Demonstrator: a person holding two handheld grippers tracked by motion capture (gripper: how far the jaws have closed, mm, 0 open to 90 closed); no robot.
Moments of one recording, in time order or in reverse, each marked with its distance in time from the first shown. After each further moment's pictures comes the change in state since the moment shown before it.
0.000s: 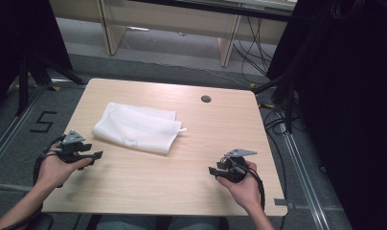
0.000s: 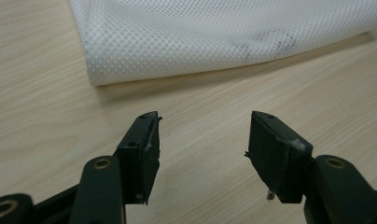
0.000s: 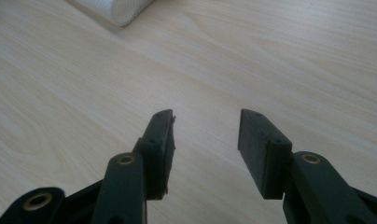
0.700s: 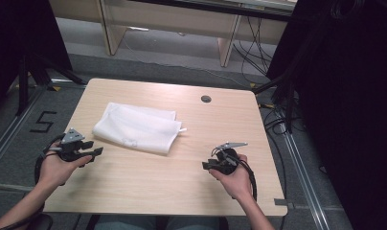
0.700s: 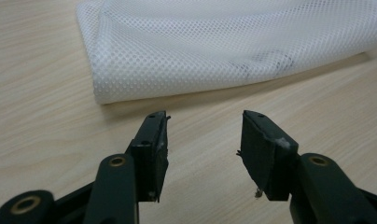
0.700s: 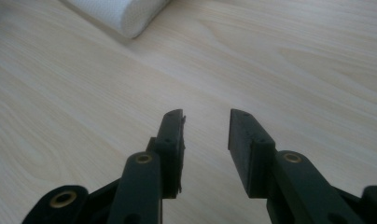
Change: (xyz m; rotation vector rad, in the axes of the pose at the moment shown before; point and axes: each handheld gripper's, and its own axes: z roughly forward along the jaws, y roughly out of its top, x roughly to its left) left arm 0.003 0.004 -0.004 -0.049 0.027 0.001; right arm 0.013 0.027 0.015 0.090 0.014 0.045
